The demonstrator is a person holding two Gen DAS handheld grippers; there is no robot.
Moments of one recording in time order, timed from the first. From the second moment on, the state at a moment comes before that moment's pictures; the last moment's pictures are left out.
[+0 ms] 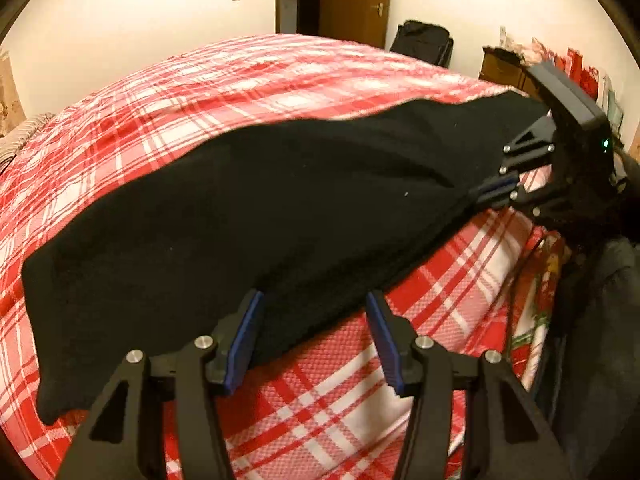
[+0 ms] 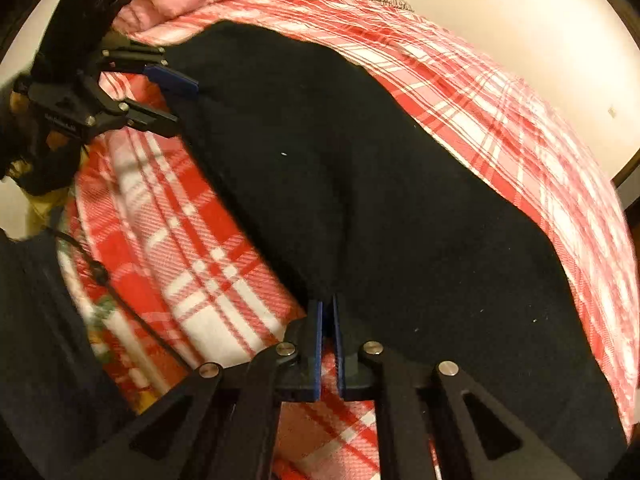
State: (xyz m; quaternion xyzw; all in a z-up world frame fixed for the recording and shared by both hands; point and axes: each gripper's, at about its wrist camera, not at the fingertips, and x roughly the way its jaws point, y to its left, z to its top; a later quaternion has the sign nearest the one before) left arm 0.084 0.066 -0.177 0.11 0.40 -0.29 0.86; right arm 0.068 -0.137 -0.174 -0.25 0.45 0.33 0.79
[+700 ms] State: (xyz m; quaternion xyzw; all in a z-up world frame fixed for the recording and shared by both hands) left arm 0.090 0.028 -0.188 0.11 0.39 -0.30 0.86; right arm 0.087 -0.125 -0.185 -0.12 0.51 0.39 0.76
